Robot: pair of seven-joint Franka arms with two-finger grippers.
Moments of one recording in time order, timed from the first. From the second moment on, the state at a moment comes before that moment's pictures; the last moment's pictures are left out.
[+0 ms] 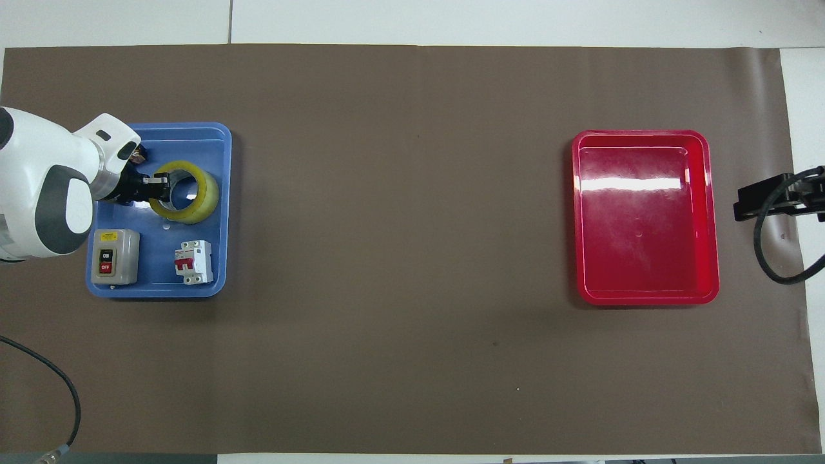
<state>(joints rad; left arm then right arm) 0.13 0.31 -0.12 -1.90 0.03 2.20 -0.07 0.00 -0.06 0.00 -1.58 -0.04 1.46 0.04</state>
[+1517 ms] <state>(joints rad) -0.60 0.57 -0.12 -1.52 0.01 2.09 -1.06 0.00 -0.06 0.00 -1.58 -0.03 1.46 0.02</state>
